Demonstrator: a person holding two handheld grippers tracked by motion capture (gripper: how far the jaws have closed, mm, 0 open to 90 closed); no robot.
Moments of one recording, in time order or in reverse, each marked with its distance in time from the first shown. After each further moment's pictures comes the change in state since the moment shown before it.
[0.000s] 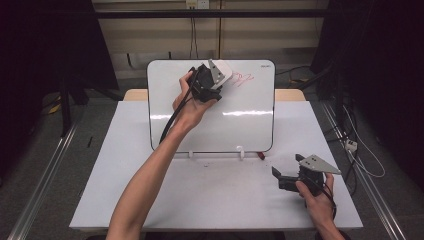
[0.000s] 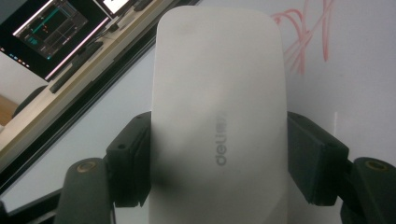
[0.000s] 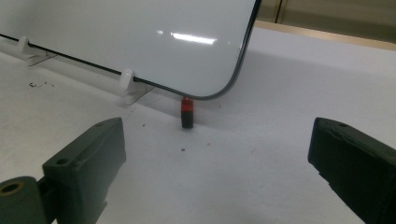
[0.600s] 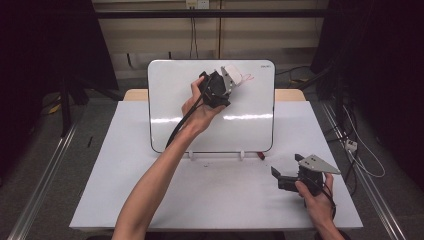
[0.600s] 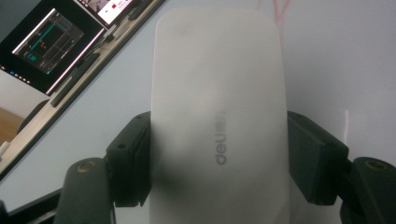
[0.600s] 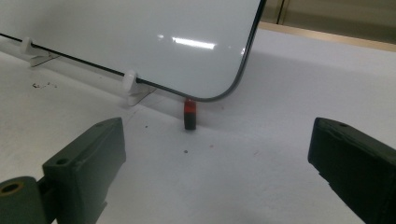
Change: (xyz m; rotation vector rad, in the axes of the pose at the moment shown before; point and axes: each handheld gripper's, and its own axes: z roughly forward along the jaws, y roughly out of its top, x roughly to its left) left arm -0.032 0.006 0.009 -0.023 -0.003 0.082; right arm 0.001 0.001 0.000 -0.003 0.006 -0.003
